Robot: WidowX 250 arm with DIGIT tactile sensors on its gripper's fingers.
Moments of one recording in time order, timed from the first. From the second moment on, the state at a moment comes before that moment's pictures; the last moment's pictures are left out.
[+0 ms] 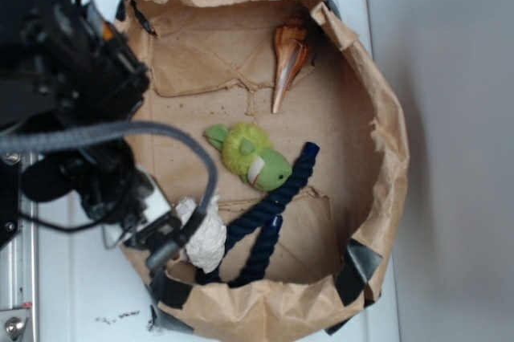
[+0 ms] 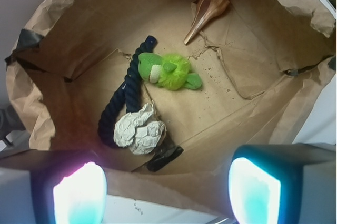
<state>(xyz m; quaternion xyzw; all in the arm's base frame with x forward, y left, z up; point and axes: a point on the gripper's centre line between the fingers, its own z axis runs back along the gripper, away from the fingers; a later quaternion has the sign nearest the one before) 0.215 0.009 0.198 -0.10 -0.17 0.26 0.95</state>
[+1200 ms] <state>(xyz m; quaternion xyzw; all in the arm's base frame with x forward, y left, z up) 0.283 0.016 0.163 -0.08 -0.17 0.32 0.93</state>
